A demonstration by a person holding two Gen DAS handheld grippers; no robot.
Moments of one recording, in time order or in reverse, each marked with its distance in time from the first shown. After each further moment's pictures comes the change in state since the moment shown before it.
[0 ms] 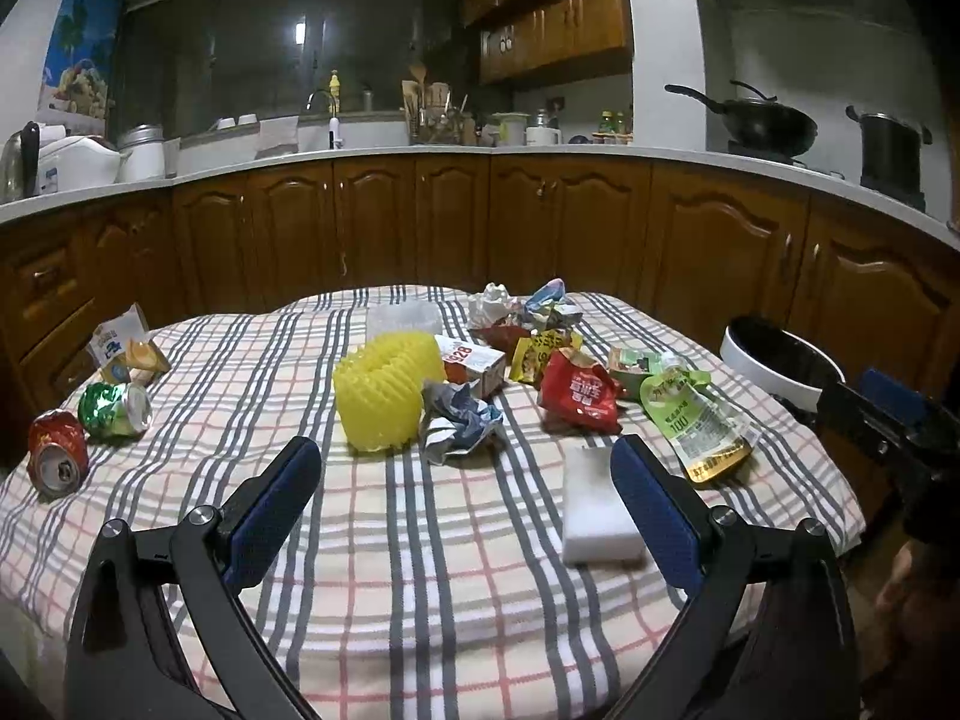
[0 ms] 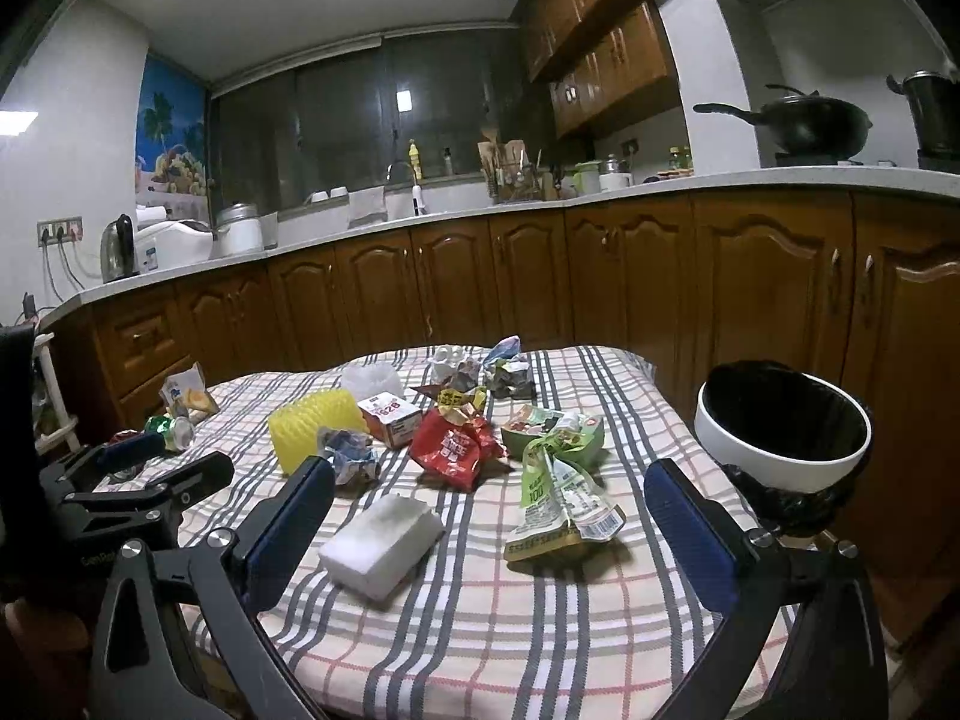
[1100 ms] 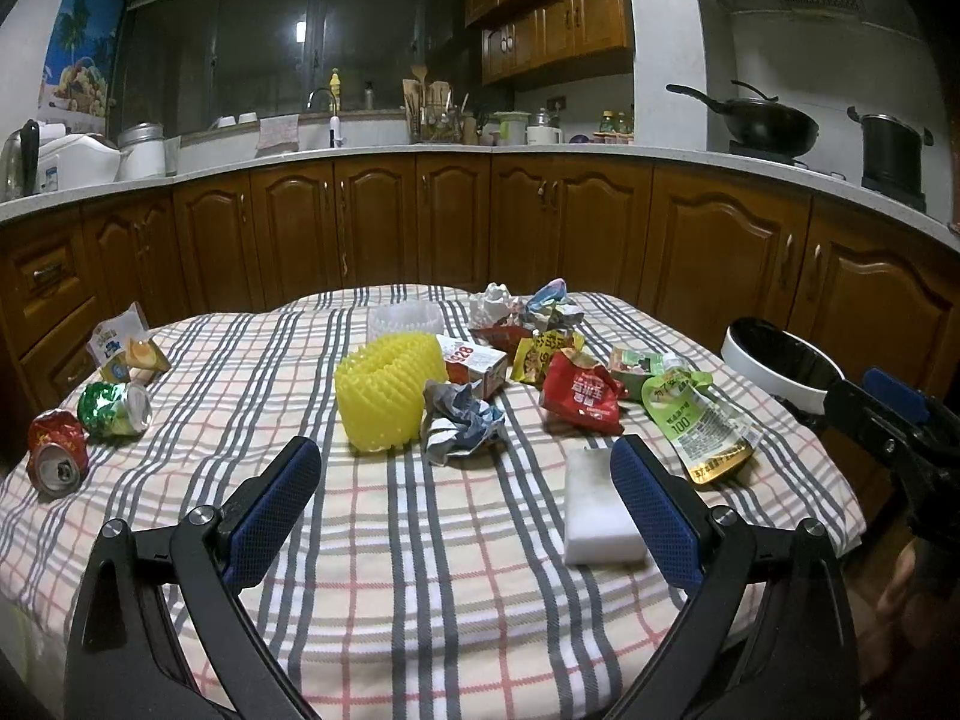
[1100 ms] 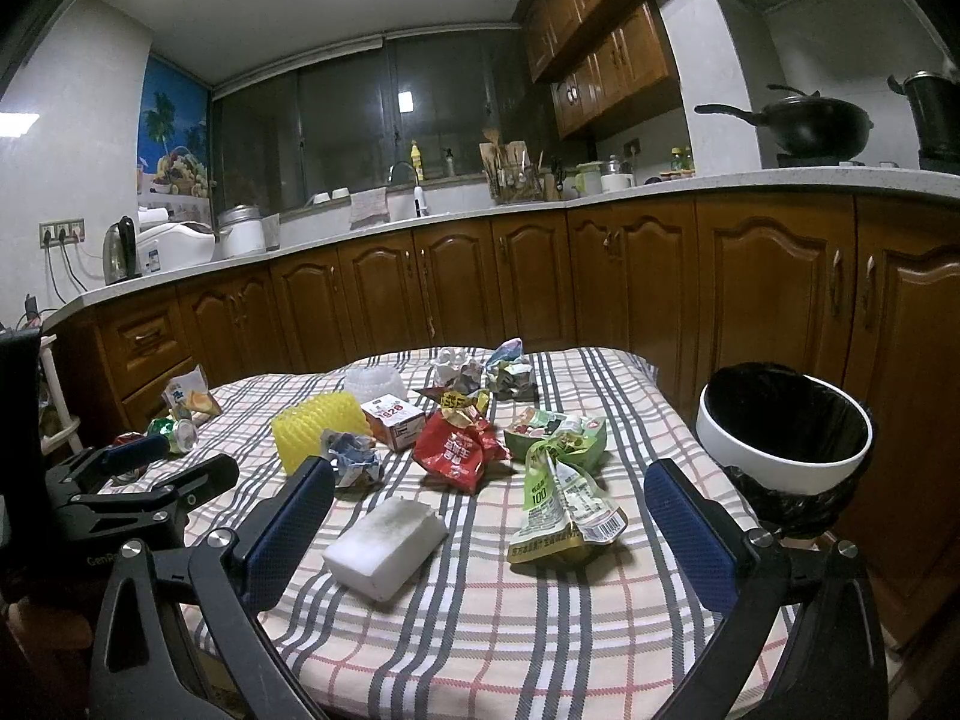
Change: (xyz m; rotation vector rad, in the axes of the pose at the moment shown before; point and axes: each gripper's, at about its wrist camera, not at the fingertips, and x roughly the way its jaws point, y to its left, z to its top) left arm -0.001 0.001 -0.001 -0.001 -0.002 0.002; right arm -0.002 0.002 0.002 -0.001 0.000 0.006
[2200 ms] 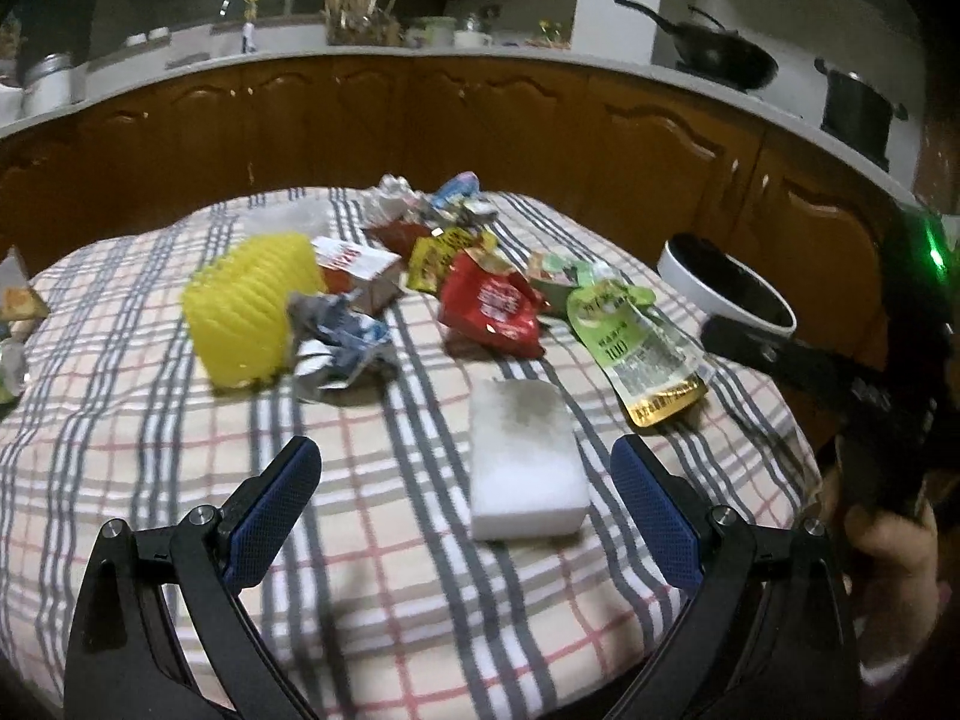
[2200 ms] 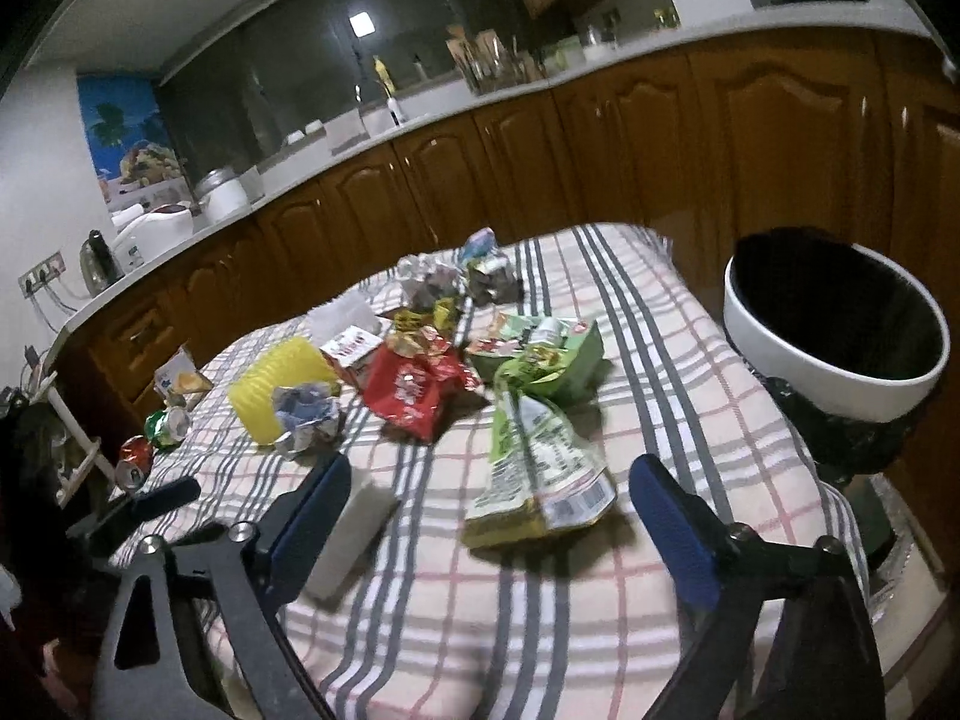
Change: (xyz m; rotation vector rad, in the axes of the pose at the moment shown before) left arm 0.067 -0.031 -0.007 0.013 0.271 -0.230; right arm 0.090 -0.069 -0.004 0.190 0.309 0.091
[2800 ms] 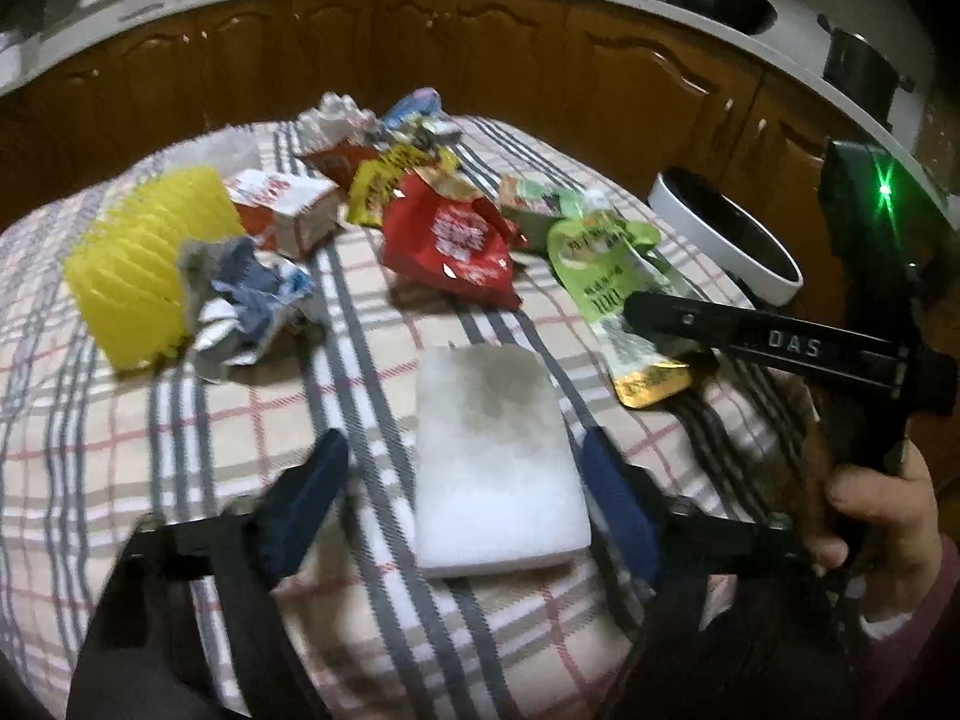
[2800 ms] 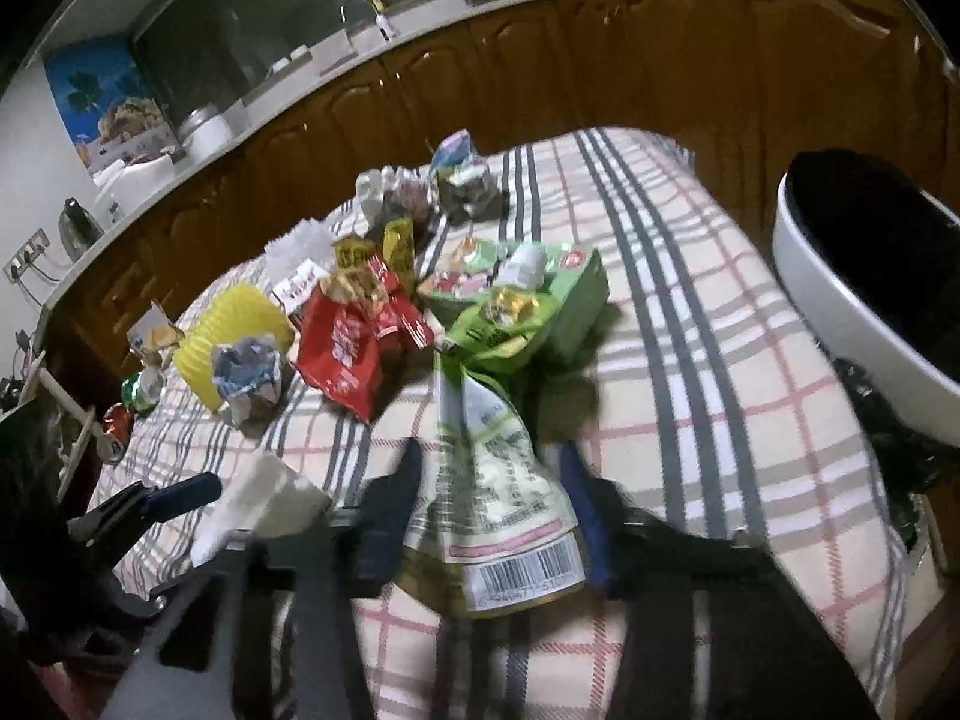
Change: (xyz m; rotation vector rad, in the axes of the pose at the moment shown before) left arm 0.057 -0.007 0.002 0.013 0.170 -0.082; right arm 0.062 -0.021 0.008 0.009 0.214 0.034
